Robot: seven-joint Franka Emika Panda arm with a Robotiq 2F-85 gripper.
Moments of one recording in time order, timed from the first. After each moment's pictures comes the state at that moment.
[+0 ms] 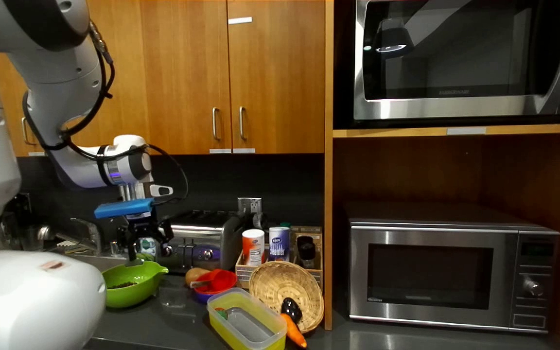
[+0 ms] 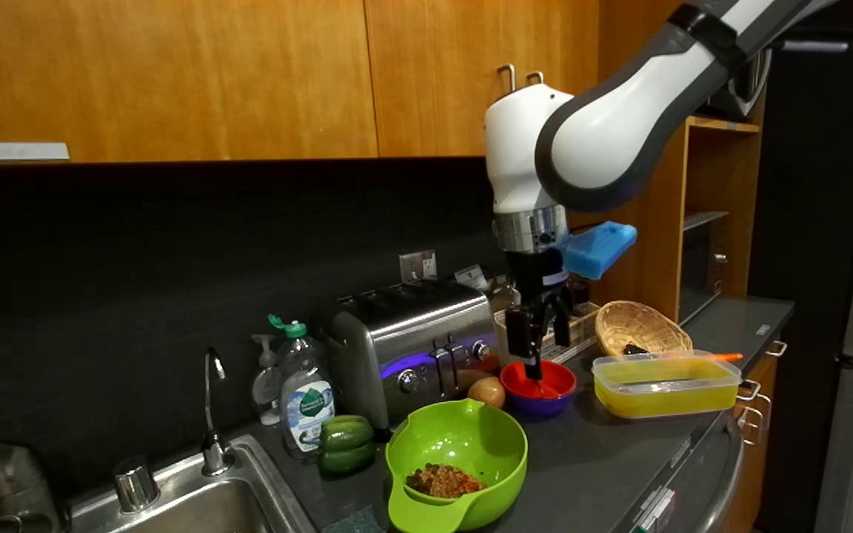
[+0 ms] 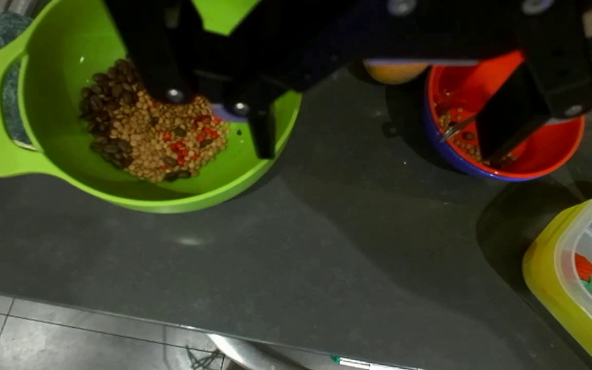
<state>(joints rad) 0.30 -0.11 0.33 -2.41 -0.10 2.23 0.24</state>
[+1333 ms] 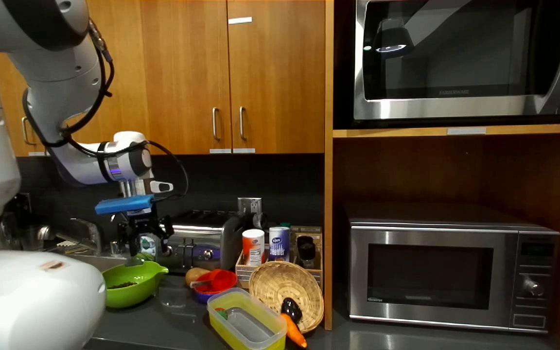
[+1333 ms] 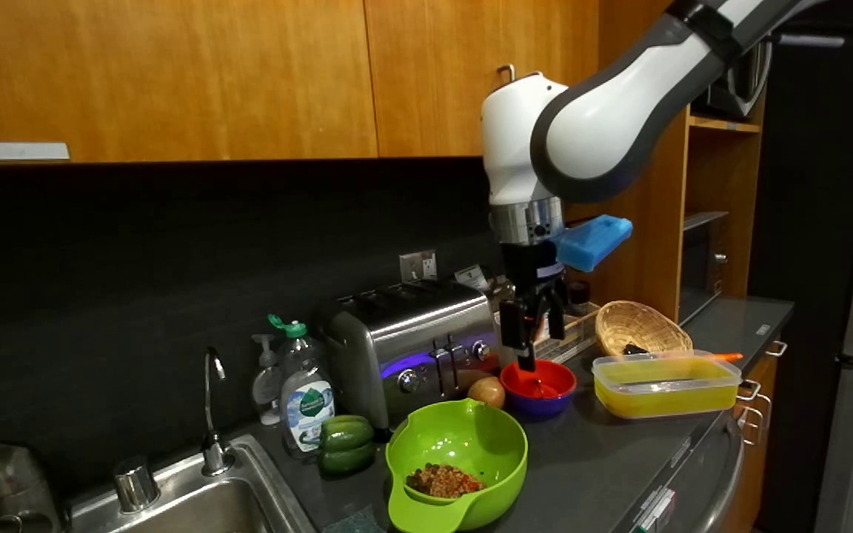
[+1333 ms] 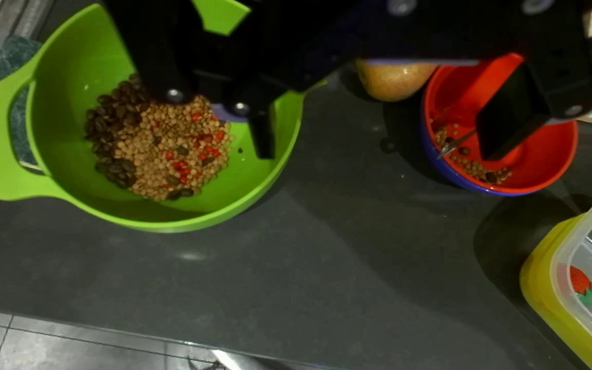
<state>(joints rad) 0.30 -0.11 0.33 -2.39 -0.10 2.23 0.24</state>
